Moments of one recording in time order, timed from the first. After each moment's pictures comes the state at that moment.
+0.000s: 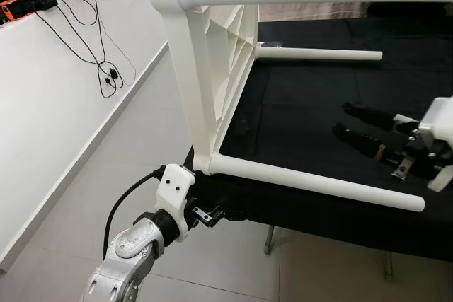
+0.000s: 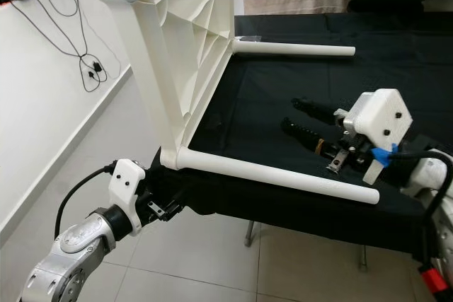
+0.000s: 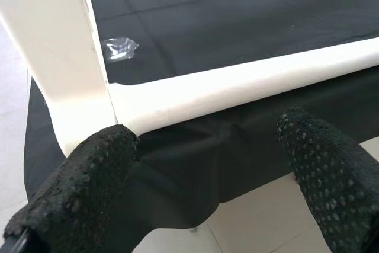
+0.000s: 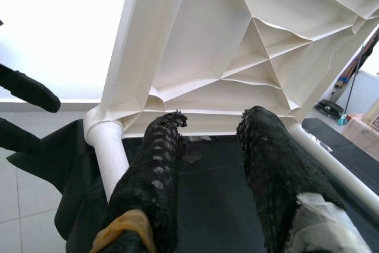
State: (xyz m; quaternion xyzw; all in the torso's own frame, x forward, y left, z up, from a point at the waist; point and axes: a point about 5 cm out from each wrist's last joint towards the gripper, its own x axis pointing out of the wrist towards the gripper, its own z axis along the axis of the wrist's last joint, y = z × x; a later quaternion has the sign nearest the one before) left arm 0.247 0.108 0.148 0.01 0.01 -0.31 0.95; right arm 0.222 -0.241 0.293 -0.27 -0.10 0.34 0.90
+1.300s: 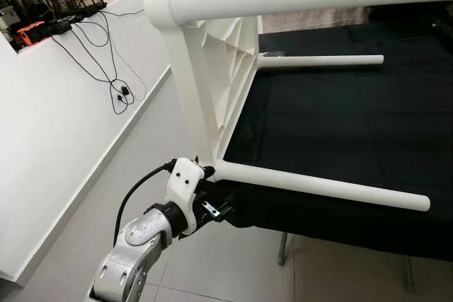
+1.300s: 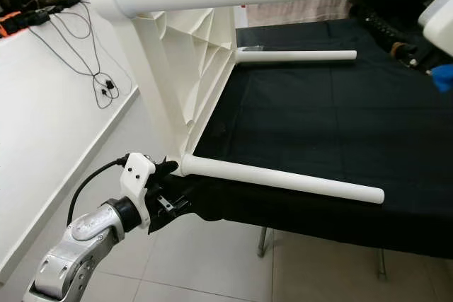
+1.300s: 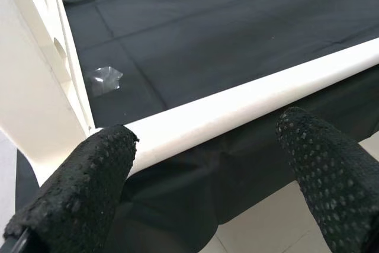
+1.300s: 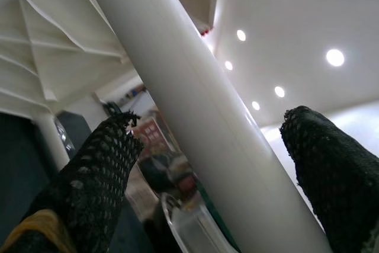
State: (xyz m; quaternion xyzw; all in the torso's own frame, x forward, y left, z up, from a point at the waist) left arm 0.261 0.098 0.154 0.01 0.00 -0.34 0.94; right arm 0.207 -0.269 0.418 -0.58 -0.24 0.05 0.77
